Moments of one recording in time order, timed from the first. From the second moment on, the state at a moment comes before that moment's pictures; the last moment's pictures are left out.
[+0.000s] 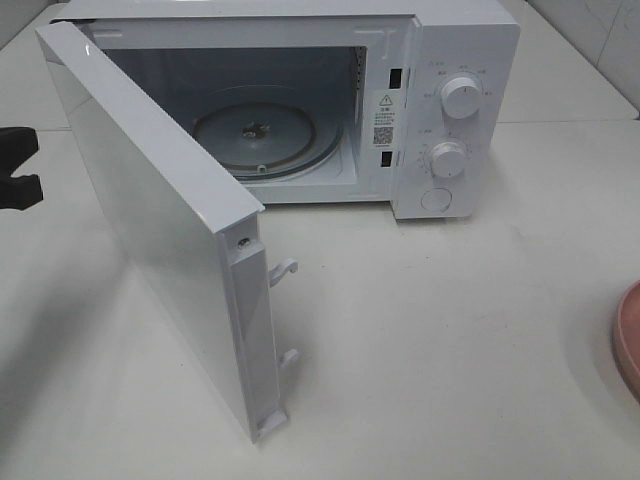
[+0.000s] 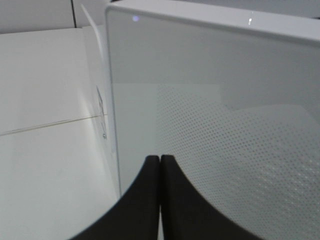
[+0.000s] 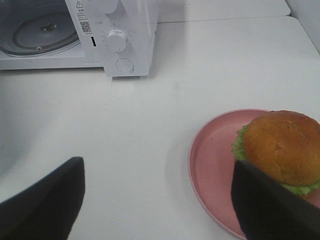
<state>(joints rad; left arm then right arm) -0.01 1.54 -0.42 0.51 -0.86 -0.29 0.08 0.00 -0.50 0.00 1.01 0.10</state>
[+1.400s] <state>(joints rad) -0.48 1.82 -0.74 0.32 -0.74 -0.29 0.08 0.00 -0.50 0.00 1.01 0.10</state>
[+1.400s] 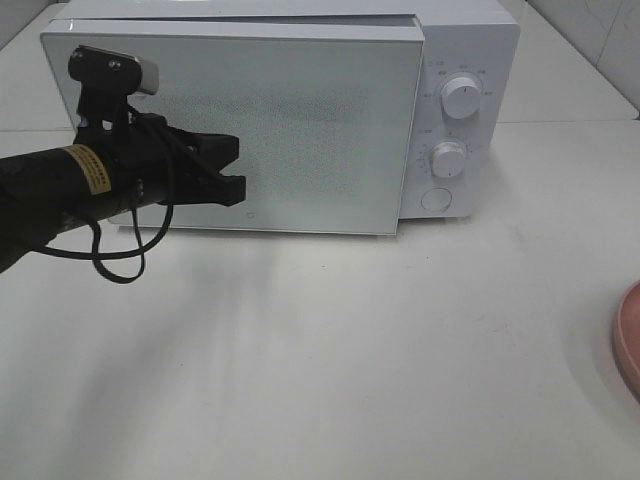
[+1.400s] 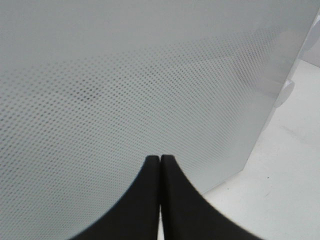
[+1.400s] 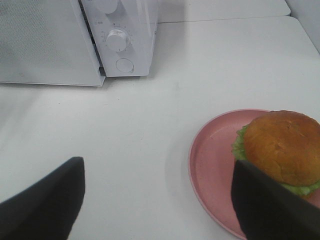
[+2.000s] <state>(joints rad) -0.54 1.93 -0.97 0.28 -0.63 -0.28 0.08 0.00 -0.50 0.00 1.01 0.10</state>
